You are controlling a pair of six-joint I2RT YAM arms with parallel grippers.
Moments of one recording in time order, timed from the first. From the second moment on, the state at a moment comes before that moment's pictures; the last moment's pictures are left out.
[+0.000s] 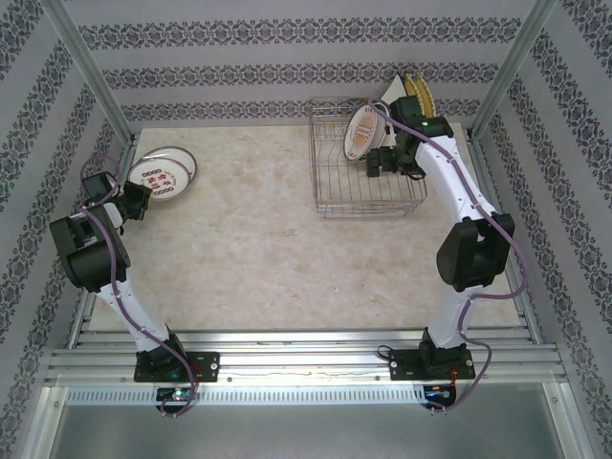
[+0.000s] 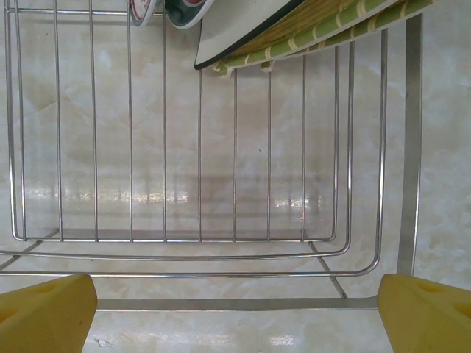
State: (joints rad) left arm 0.54 1.97 1.16 0.06 0.56 -0.86; right arm 0.18 1.89 1.89 -1.14 0.07 0.15
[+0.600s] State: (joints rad) left arm 0.53 1.99 1.22 0.01 0.49 -0.78; right arm 0.18 1.89 1.89 -1.14 0.07 0.15
